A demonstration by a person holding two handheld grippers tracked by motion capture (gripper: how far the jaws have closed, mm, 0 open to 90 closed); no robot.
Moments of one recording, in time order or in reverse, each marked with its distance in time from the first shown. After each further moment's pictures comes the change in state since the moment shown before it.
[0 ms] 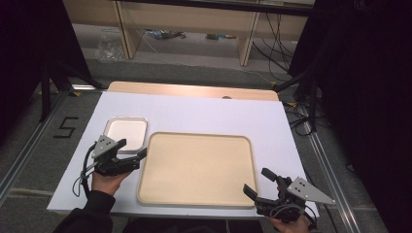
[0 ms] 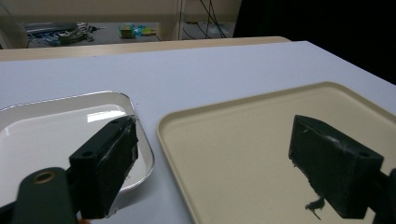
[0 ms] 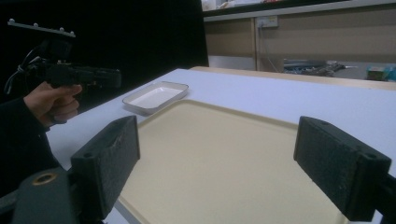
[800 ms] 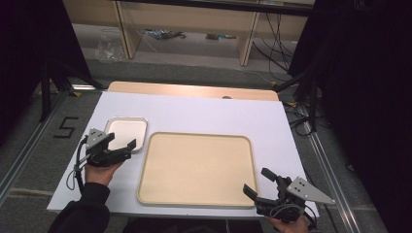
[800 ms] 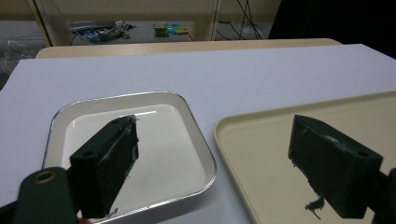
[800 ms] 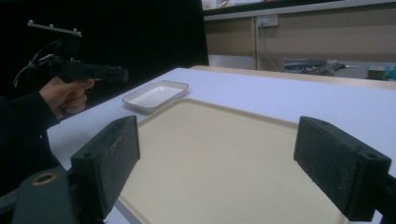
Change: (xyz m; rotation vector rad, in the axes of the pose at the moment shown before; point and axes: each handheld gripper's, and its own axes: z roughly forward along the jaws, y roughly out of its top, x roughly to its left) left arm 0.033 0.002 0.010 0.008 0.132 -0.025; right arm -0.001 0.000 0.001 0.002 0.005 -0.009
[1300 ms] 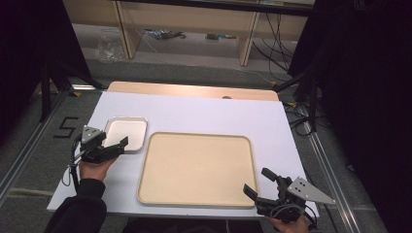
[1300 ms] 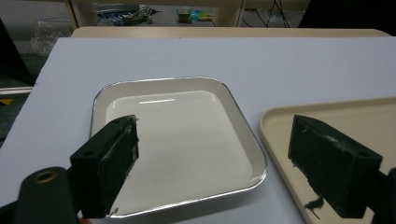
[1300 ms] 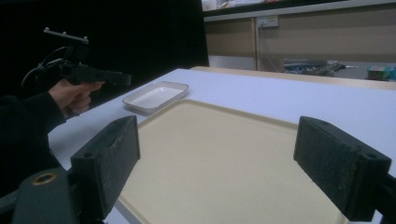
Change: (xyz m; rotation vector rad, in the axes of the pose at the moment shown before) left arm 0.029 -0.004 0.010 0.056 0.095 -0.044; right arm 0.001 0.000 -0.001 -0.004 0.001 0.016
